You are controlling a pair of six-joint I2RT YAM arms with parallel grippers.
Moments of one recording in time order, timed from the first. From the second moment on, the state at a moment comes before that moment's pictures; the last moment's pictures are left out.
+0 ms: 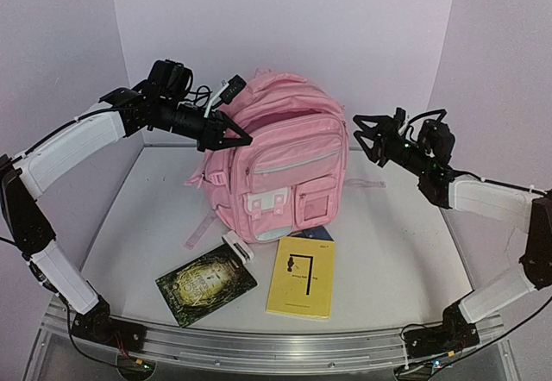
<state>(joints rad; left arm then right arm) -0.62 1.60 1.66 -0.63 0.75 0.20 0.35 1.40 0.90 0.56 -0.41 1.25</state>
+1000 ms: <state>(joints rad) -0.62 1.60 1.66 -0.63 0.75 0.21 0.35 1.49 0.90 0.70 -0.48 1.39</state>
